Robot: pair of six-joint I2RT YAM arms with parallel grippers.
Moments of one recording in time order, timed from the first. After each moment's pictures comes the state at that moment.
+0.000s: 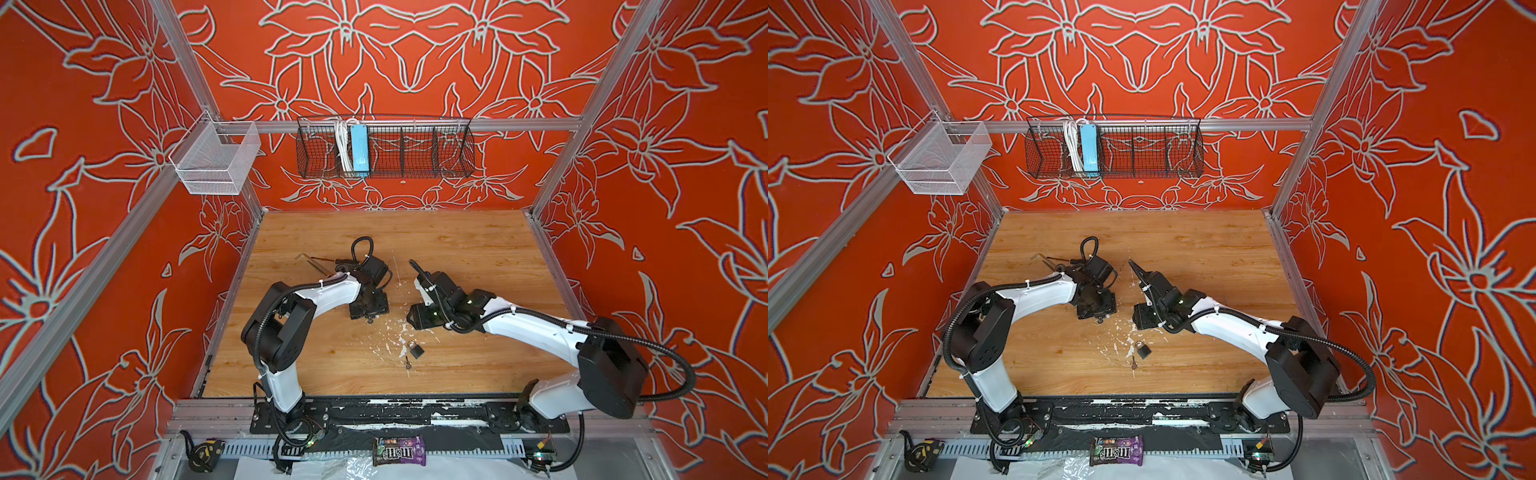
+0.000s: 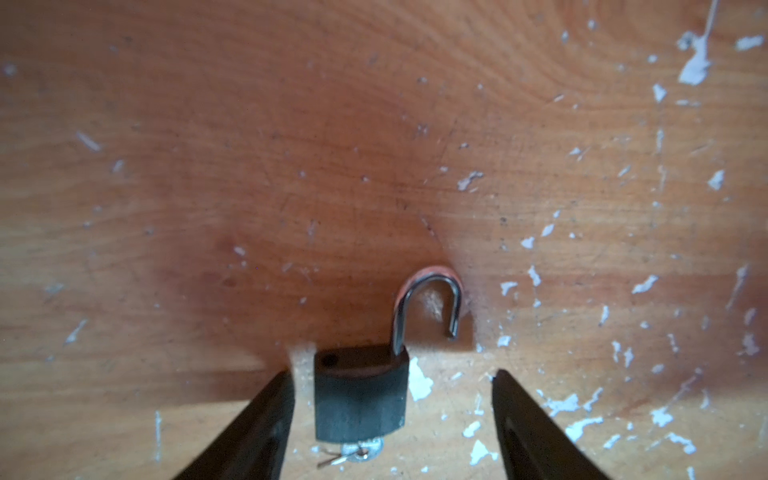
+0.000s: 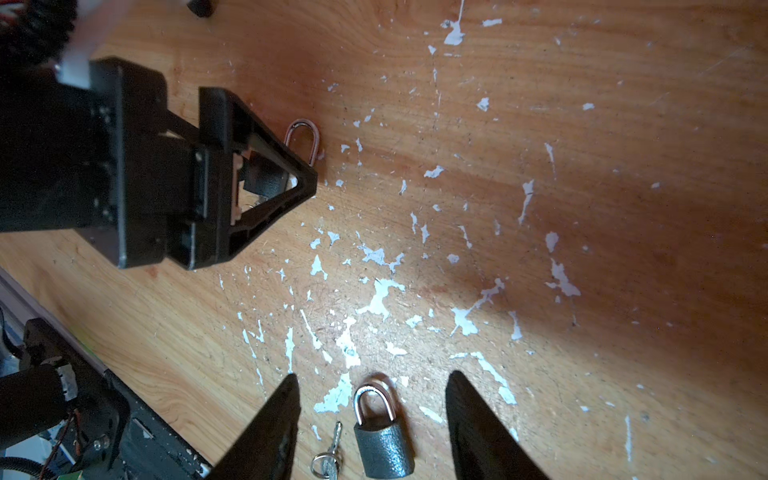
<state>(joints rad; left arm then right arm) -0.52 1.77 1.09 -0.65 0.05 -0.72 0.79 1.45 0.91 -0.44 -0.09 0.58</state>
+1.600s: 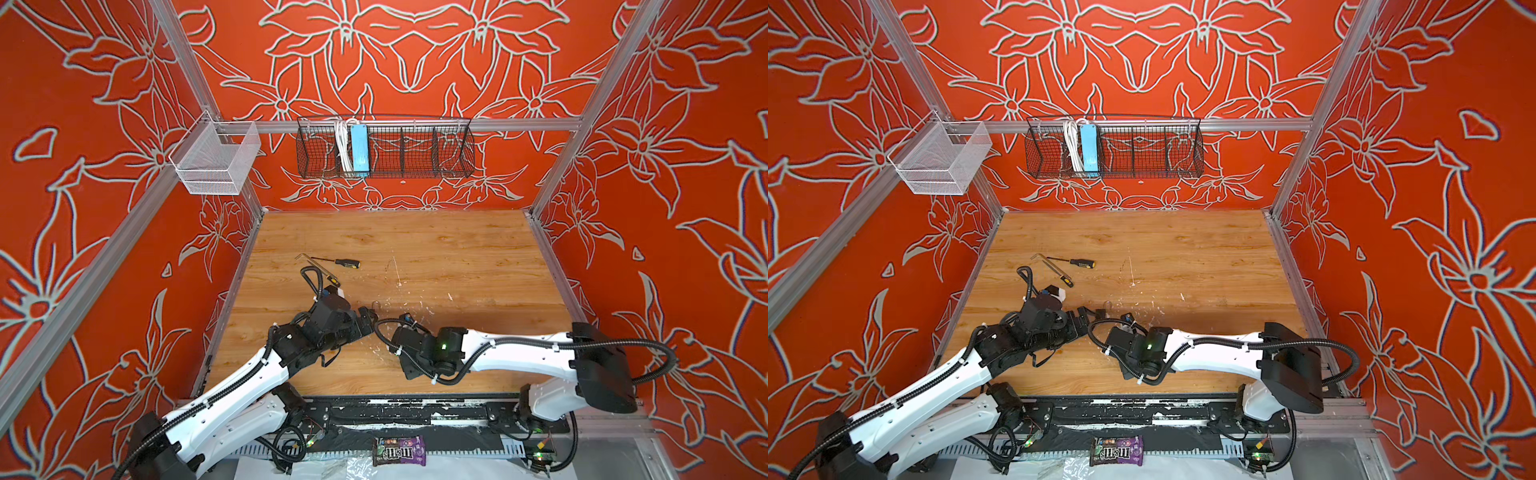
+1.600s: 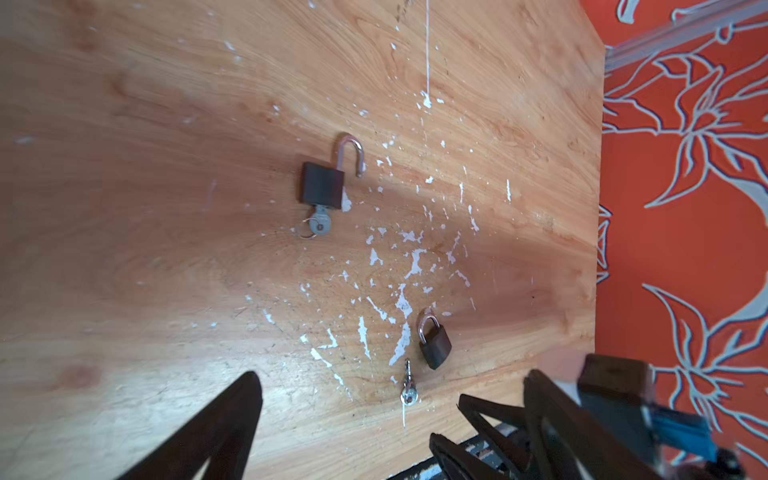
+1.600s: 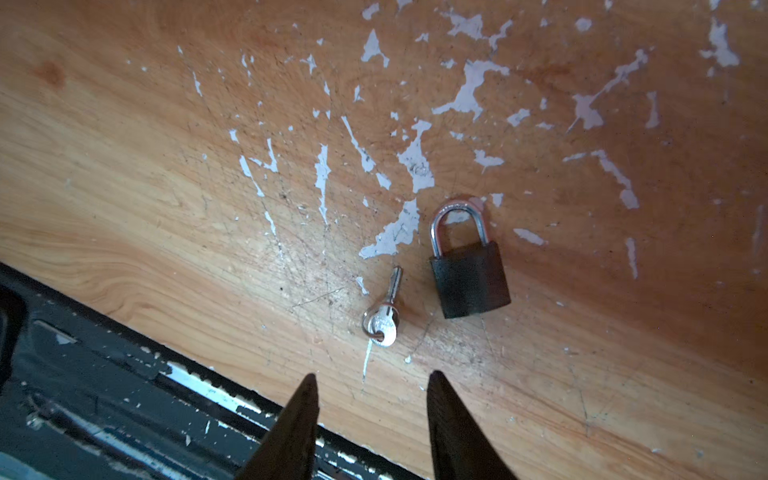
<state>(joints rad) -0.66 0.83 0.62 -0.56 -0.01 -1.05 1.26 1.53 0.97 -0.68 0.19 0.88</state>
